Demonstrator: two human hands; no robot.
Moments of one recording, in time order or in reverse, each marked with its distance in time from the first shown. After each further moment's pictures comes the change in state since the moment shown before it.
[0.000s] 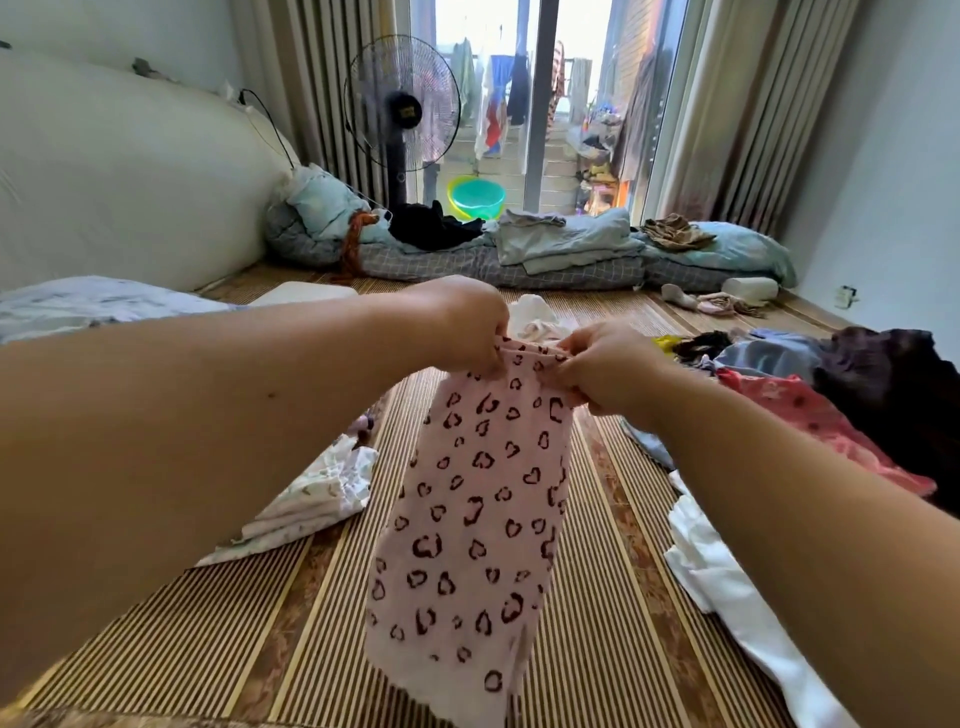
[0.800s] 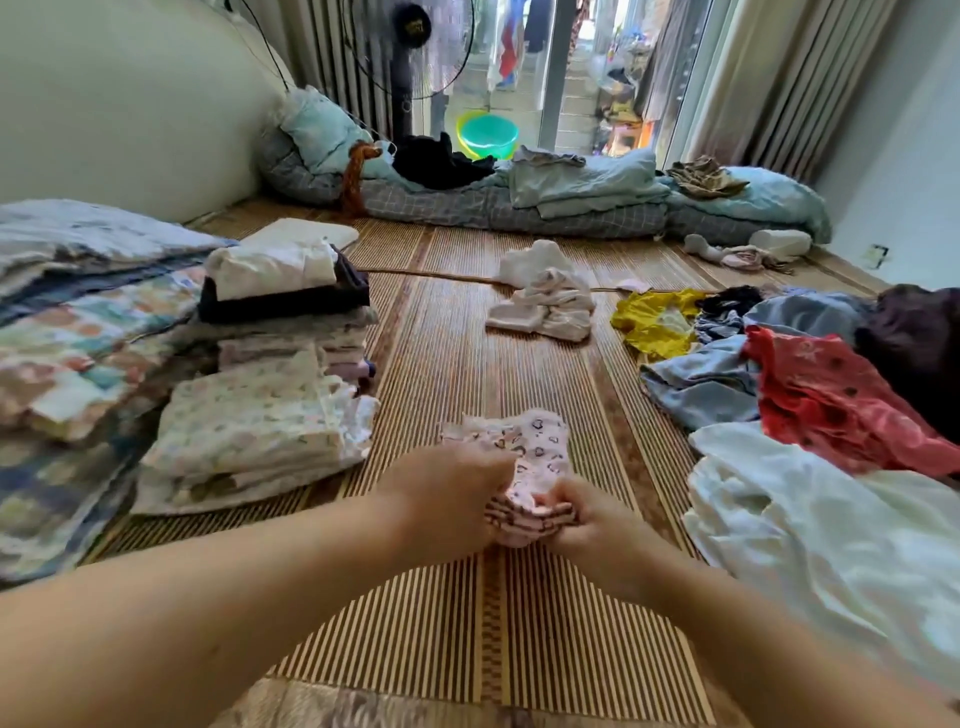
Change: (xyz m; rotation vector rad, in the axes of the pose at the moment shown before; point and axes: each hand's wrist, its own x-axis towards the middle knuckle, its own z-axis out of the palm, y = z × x) left_hand -0.069 0.011 0.171 -0.241 -0.027 0.212; right_hand -0.046 0.142 0.077 -0.130 -0.336 0.043
